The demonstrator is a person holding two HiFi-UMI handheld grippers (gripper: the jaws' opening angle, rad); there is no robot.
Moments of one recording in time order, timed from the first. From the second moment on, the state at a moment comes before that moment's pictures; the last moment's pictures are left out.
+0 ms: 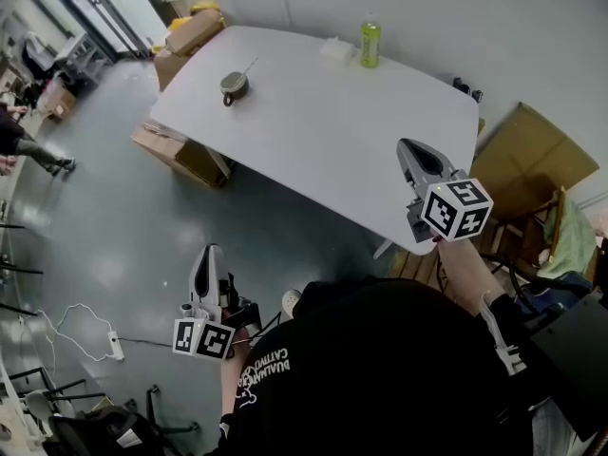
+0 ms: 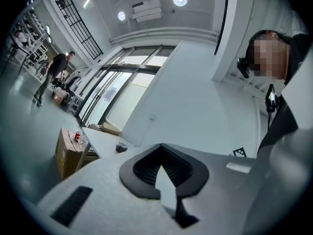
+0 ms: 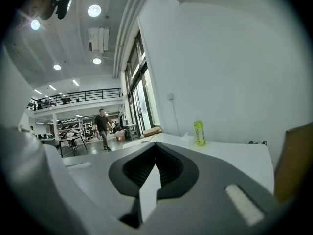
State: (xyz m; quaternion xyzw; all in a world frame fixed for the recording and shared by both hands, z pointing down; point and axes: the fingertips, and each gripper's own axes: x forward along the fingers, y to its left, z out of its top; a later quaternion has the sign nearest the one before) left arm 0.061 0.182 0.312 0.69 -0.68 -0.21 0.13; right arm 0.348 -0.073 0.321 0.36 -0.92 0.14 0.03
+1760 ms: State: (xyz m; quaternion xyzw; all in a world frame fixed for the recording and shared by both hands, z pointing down) left arm -0.262 0.045 0.316 0.75 -0.63 -0.17 0.14; right arm 0.048 -0.191 0.361 0.45 -0.87 0.19 0.03
